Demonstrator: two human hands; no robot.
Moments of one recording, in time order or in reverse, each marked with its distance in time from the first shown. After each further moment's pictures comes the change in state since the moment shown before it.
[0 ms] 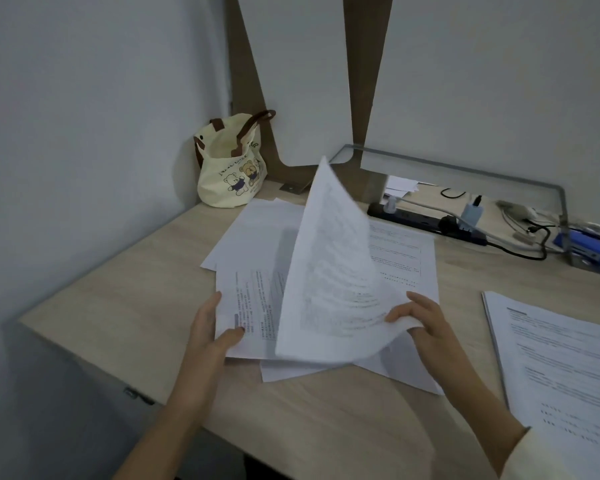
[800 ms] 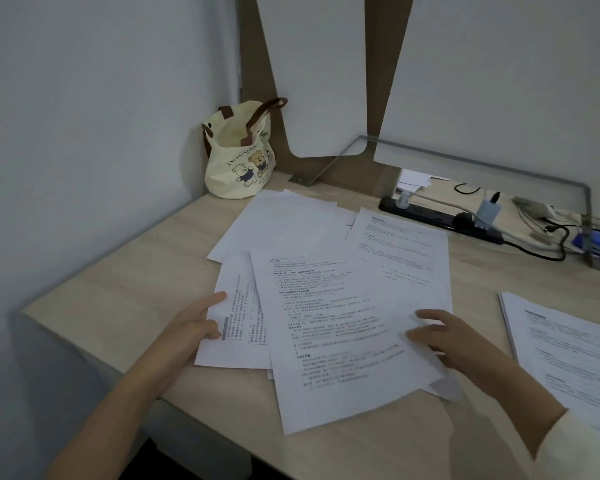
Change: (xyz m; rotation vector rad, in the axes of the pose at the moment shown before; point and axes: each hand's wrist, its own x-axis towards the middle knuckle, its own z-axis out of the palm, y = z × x) left_hand 0.041 0.015 -0.041 0.190 -0.148 -0.270; right_hand 0.022 0.004 -0.017 0.082 -0.233 0.547
